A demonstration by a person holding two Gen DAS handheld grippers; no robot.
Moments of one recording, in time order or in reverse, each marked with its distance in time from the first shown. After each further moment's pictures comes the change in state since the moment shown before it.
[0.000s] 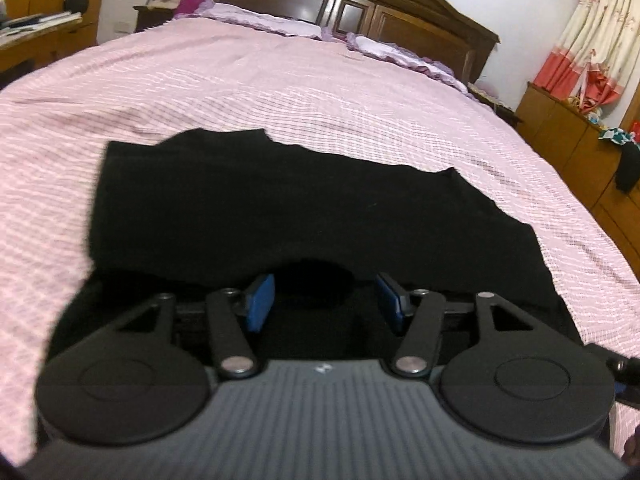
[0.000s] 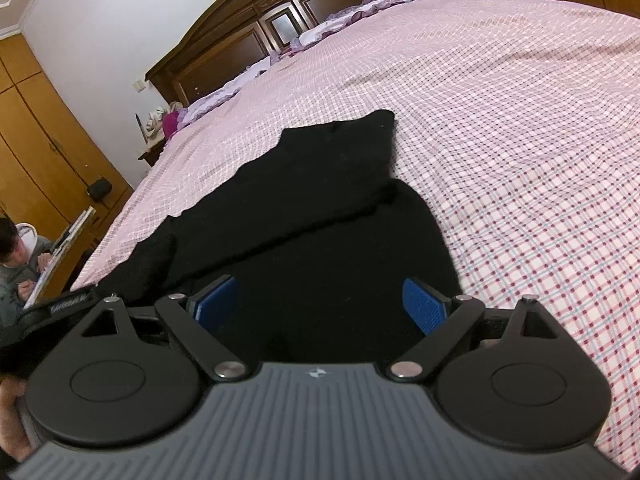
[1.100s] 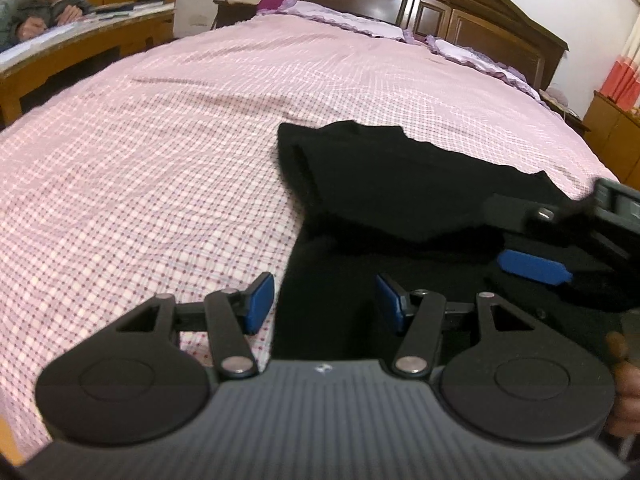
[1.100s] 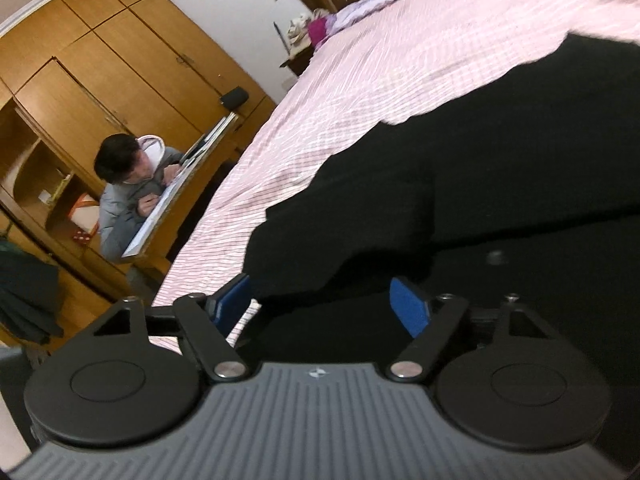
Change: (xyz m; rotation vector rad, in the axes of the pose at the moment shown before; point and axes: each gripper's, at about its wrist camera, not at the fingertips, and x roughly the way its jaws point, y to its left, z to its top) left arm -0.064 0.079 -0.015 -0.076 0.012 0.201; right arm 0.127 0.191 -0.015 -0.107 0.300 0.429
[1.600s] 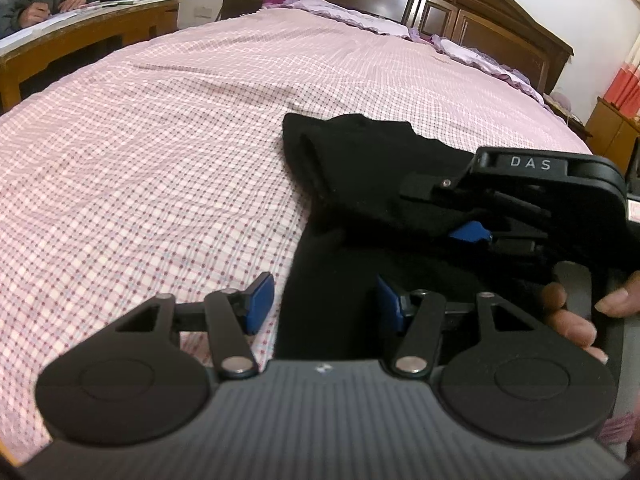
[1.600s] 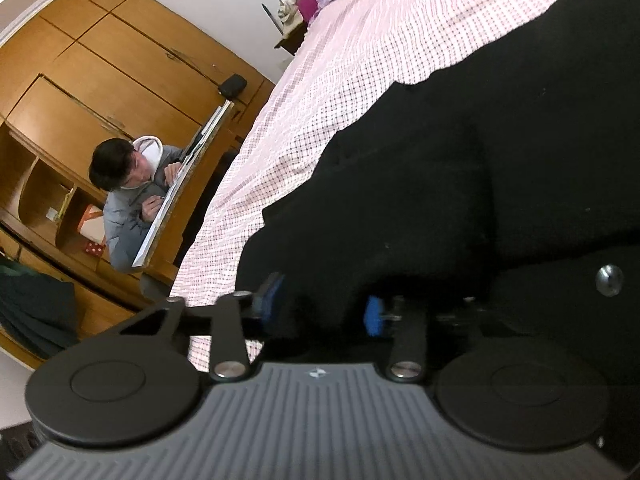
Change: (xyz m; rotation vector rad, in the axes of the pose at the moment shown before) left arm 0.013 0.004 0.000 -0.019 0.002 -0.005; right arm 0.092 -0.006 0.018 0.109 0.068 0.049
